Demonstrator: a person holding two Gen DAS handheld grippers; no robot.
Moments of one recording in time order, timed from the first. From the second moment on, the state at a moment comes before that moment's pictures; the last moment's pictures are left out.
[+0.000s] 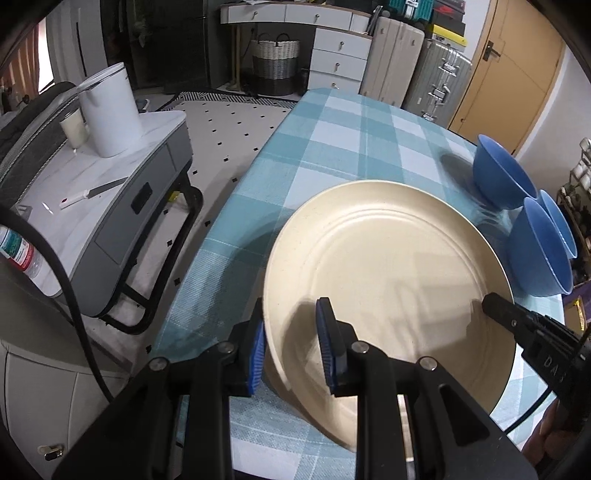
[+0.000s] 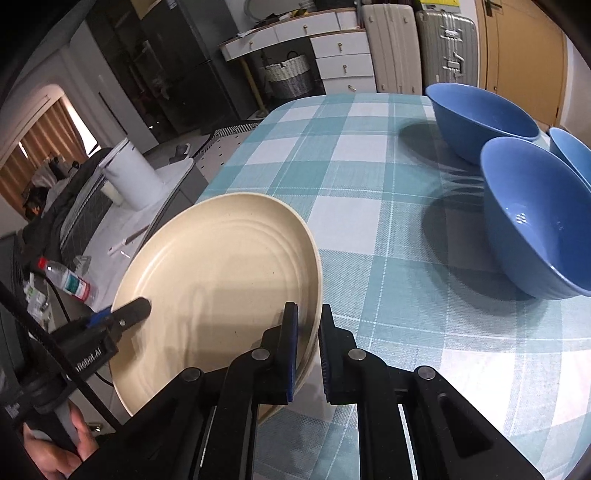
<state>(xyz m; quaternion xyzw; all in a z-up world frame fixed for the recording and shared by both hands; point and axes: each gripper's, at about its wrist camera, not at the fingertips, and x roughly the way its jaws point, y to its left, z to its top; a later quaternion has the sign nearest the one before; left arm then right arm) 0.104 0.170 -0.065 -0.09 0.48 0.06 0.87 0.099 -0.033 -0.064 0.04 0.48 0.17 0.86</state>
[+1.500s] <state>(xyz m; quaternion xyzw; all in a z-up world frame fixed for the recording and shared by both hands) 0.101 0.164 -0.088 -0.05 0.49 0.08 0.87 0.081 -0.002 -0.086 -0.11 0.41 0.15 0.89</state>
